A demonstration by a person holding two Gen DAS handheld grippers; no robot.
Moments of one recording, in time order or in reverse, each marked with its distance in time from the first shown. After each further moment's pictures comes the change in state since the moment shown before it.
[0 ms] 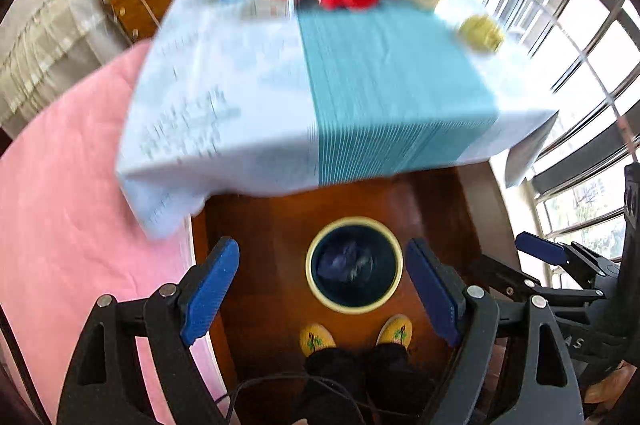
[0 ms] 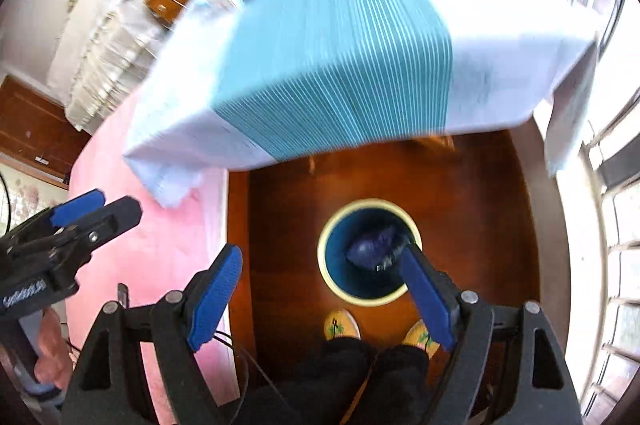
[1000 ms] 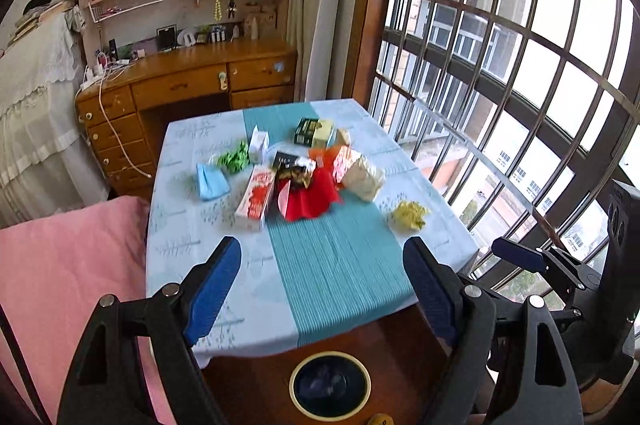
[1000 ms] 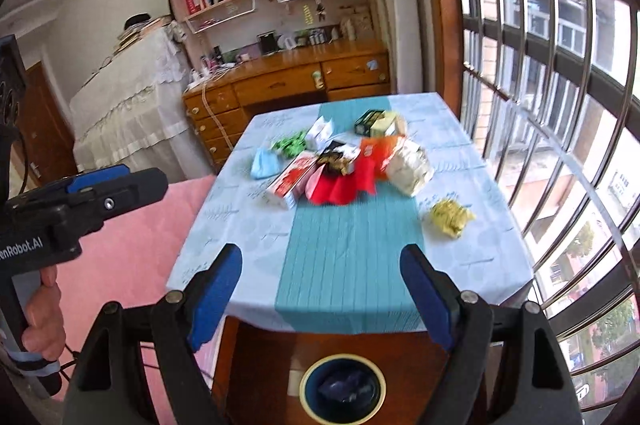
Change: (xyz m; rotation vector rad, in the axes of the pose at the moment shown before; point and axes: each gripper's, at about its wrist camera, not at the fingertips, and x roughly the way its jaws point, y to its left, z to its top) left arm -0.150 0.022 0.121 0.095 -0.439 -0.189; right arm -0.147 0.098 0.099 -0.191 -0.481 -0.124
